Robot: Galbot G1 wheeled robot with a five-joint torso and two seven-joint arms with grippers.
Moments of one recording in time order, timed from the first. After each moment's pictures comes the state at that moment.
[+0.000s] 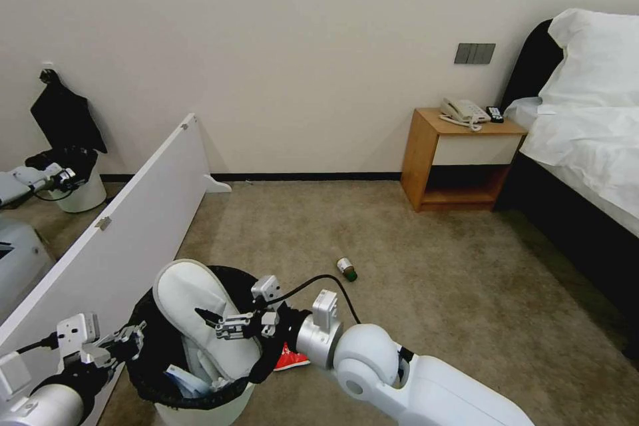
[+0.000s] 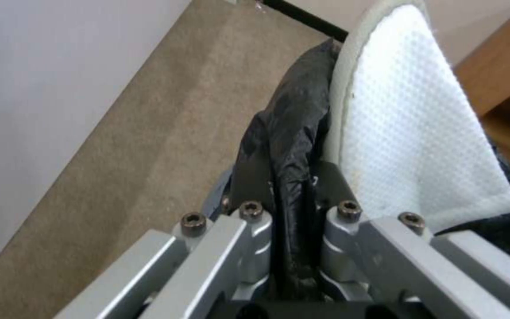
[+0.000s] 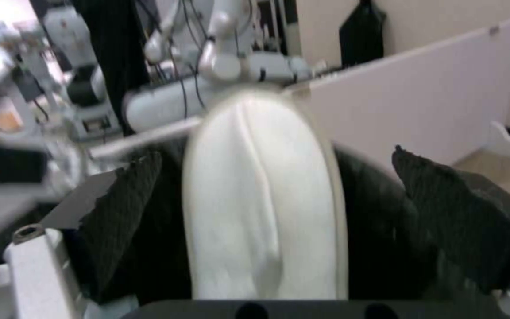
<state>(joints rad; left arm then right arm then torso) 1.73 -1.21 -1.02 -2.50 -1.16 0.71 -0.43 -0.64 1.12 -0.44 1.92 0.81 -0.19 -0.04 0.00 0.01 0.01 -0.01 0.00</state>
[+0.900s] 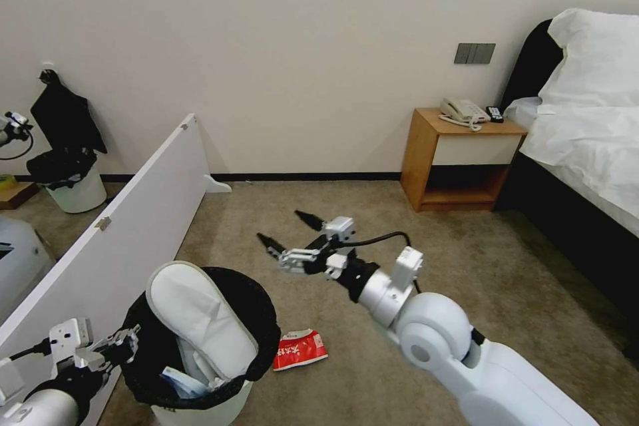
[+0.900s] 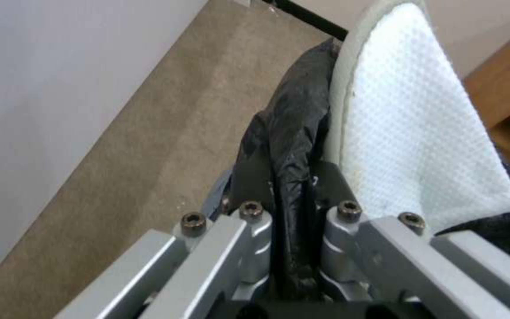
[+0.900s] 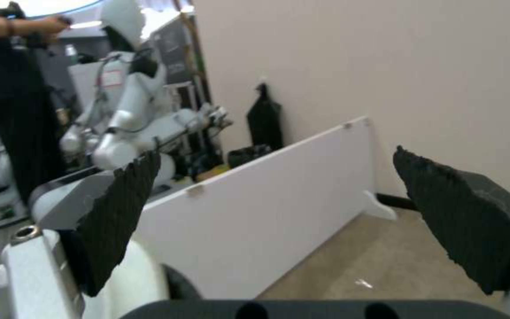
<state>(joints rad) 1.74 -1.24 -1.04 -2.50 -1.15 0.71 -0.43 -0.80 1.01 -0.07 2.07 0.85 -0.18 -0.01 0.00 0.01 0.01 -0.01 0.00</state>
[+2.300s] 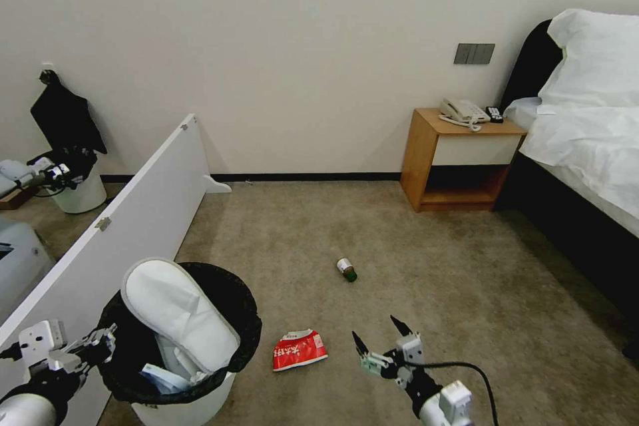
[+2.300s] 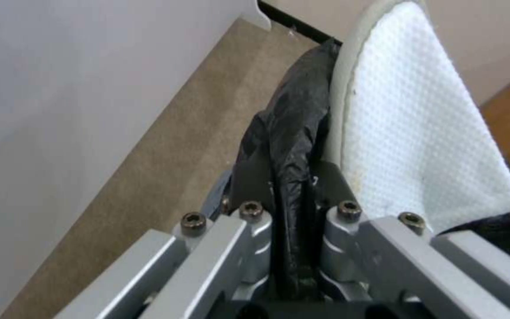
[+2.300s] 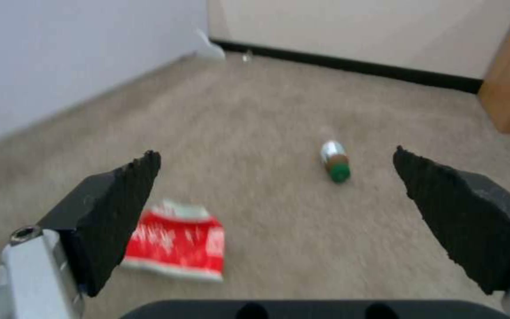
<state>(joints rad) 1.74 -1.27 -1.10 -2.50 -1.13 0.70 -0.42 -1.51 1.06 0.20 1.91 0.25 0.06 0.04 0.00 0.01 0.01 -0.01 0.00</state>
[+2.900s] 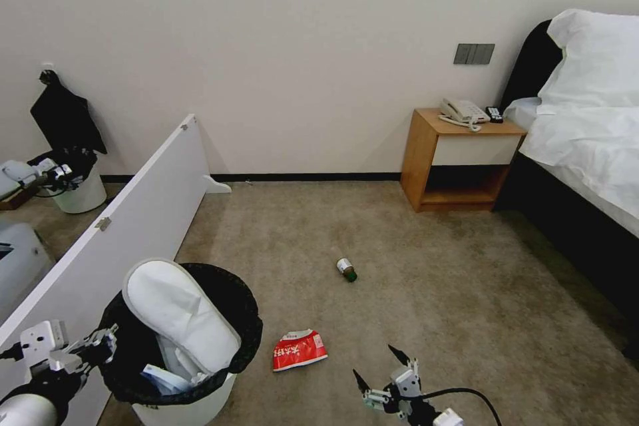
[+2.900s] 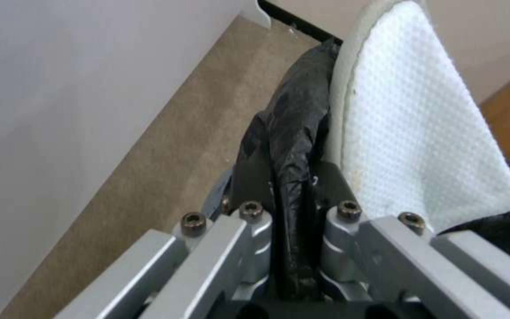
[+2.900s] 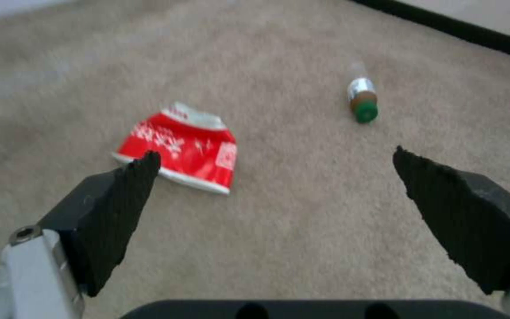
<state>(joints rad) 1.75 -1.27 -1.11 -2.50 -1.14 0.70 -0.42 -1.47 1.07 0.15 1.82 0.11 -0.06 -0.02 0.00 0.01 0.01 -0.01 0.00</state>
